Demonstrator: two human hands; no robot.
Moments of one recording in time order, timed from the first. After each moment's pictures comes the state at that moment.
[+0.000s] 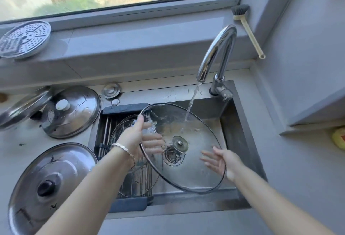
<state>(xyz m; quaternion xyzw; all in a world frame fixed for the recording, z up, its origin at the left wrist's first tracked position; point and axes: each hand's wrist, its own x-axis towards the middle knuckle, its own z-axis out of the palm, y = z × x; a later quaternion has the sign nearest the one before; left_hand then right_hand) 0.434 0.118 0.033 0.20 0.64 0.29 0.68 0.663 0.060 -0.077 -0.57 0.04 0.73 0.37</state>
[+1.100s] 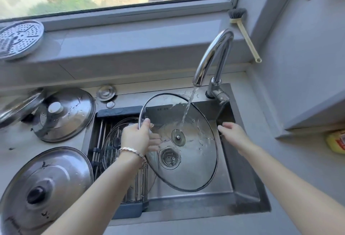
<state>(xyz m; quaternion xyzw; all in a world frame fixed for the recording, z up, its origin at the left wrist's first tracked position) 0.461 0.121 0.031 0.29 0.71 0.36 0.53 0.704 0.125 -0.053 -0.77 -0.32 0.51 0.23</state>
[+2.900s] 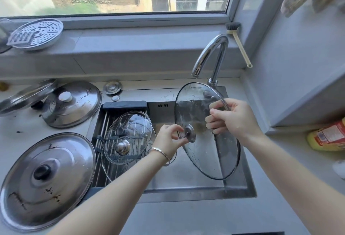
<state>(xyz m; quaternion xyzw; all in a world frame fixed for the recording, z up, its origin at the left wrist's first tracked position) 0.492 0.073 -0.016 0.62 0.62 0.21 0.43 0.666 0.069 0.081 -0.63 -0.42 0.50 0.42</state>
